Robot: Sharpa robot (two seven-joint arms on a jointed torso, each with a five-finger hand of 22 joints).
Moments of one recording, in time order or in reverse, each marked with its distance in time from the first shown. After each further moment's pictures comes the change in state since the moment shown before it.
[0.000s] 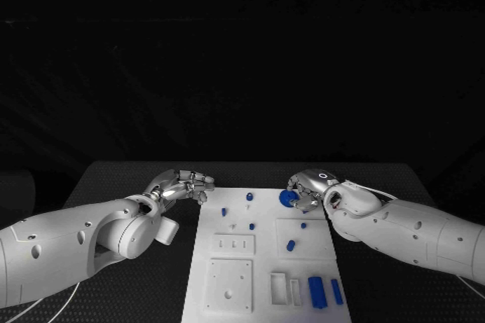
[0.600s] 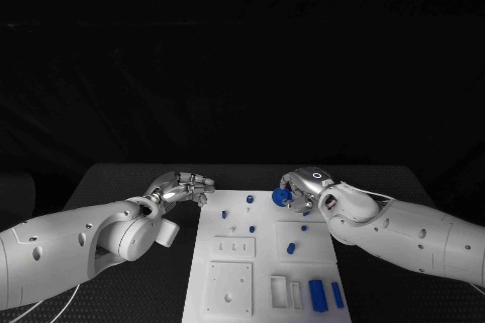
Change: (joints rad) left arm 0.000 0.001 0.000 -0.005 0.000 -0.001 0.000; left_hand 0.000 0.000 0.000 0.000 0.000 0.000 0.000 0.000 0.000 -0.005 0.002 0.000 0.001 0.000 0.000 0.000 0.001 0.000 0.000 0.000 0.000 0.000; right arm 0.021 -0.025 0.004 0.133 -0.132 -0.047 -0.075; right_hand -0.007 -0.032 0.014 0.025 -0.005 0.005 -0.005 0.012 0.023 0.007 -0.007 0.003 -0.002 0.004 -0.003 0.000 0.008 0.000 0.002 0.002 0.004 0.000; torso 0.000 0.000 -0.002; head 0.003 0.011
